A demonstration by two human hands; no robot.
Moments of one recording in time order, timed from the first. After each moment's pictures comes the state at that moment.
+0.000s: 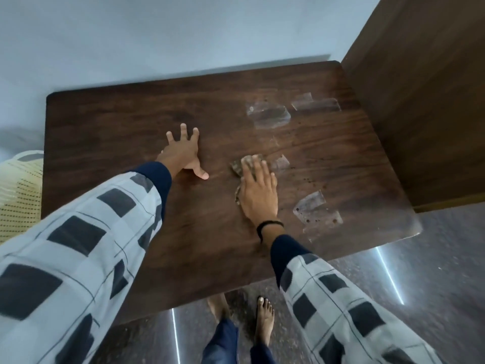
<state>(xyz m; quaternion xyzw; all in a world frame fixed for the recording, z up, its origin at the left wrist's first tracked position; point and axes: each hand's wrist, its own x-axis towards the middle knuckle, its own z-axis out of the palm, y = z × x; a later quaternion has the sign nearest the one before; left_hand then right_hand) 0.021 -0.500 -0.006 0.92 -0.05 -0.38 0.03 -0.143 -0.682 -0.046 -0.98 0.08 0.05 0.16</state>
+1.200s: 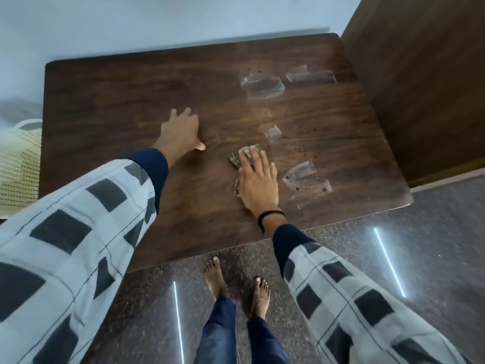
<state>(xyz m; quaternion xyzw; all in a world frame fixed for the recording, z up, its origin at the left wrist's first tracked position) -0.041 -0.517 0.012 0.97 -0.08 -0.23 0.03 -0.207 -0.697 -0.049 -0.99 0.05 0.04 0.16</state>
